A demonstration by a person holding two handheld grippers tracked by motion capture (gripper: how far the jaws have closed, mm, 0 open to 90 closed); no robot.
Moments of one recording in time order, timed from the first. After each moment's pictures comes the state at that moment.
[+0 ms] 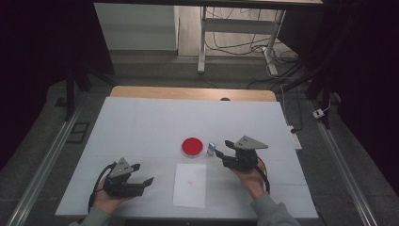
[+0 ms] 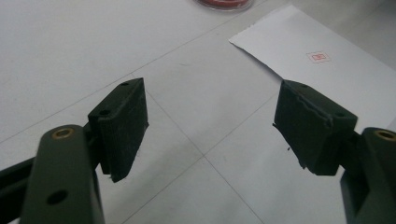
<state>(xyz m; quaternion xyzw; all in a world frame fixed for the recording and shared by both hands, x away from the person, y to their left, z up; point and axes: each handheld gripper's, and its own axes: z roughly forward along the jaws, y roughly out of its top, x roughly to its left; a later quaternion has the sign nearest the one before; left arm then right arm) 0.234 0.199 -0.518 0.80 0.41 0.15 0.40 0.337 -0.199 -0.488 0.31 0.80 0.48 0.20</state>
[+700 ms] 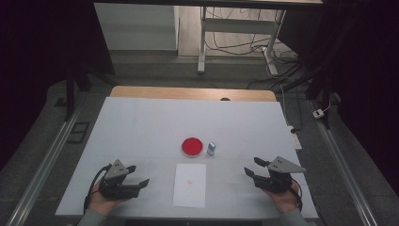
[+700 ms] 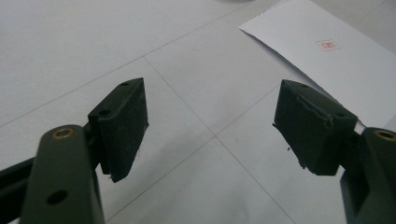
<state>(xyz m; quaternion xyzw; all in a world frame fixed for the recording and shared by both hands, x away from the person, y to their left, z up) 0.229 0.210 -0.522 0.80 0.42 0.14 0.40 0.288 -0.292 -0.497 0.31 0.80 0.47 0.22</state>
